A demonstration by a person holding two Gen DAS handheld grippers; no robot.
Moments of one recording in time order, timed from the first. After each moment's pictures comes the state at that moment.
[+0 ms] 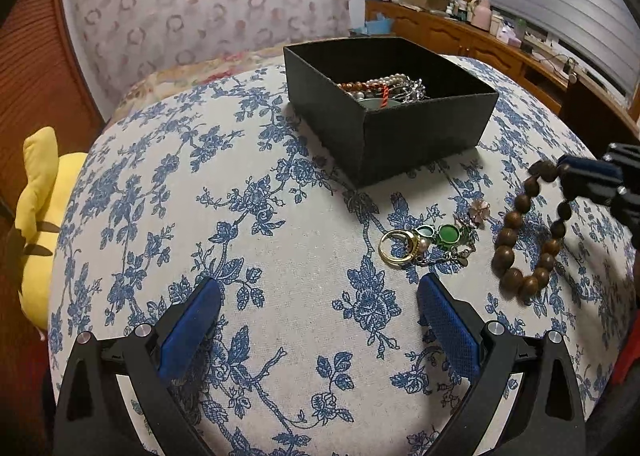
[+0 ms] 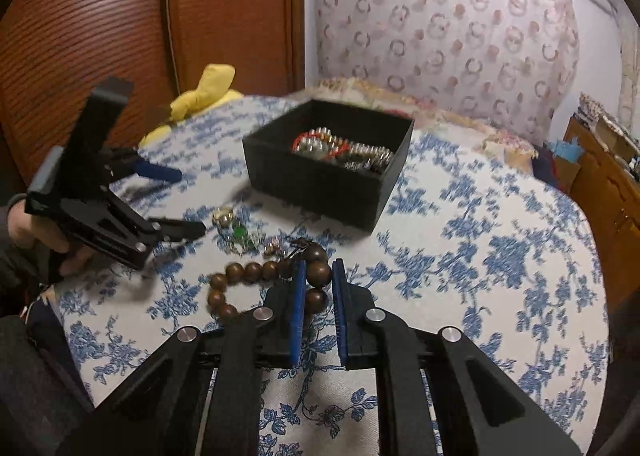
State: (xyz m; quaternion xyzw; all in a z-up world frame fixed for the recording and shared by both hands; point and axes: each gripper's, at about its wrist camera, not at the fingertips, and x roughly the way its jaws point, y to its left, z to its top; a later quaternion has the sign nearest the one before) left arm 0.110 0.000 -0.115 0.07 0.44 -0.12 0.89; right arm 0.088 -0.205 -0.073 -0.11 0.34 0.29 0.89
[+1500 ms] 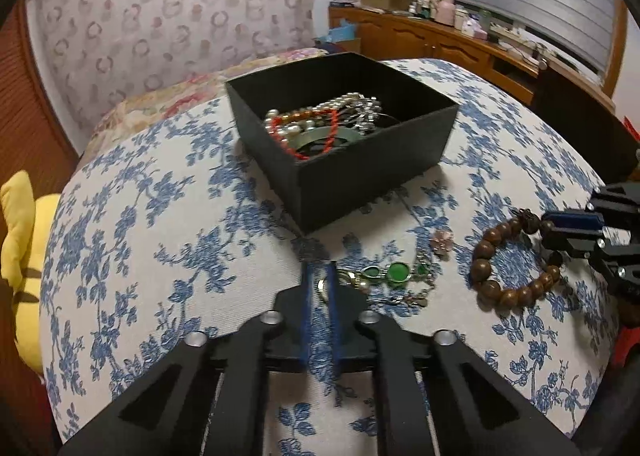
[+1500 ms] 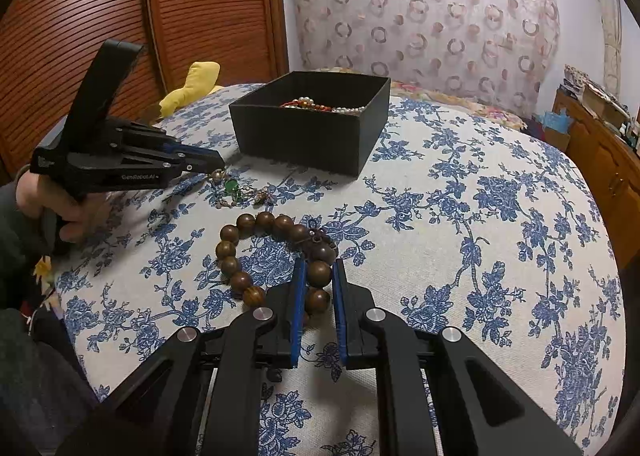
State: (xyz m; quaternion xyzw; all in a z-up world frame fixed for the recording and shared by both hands) left arm 0.123 -0.029 -0.107 0.11 0.41 -0.18 0.89; right arm 0.069 -0.225 -0.103 -0.08 0.37 0.27 0.89
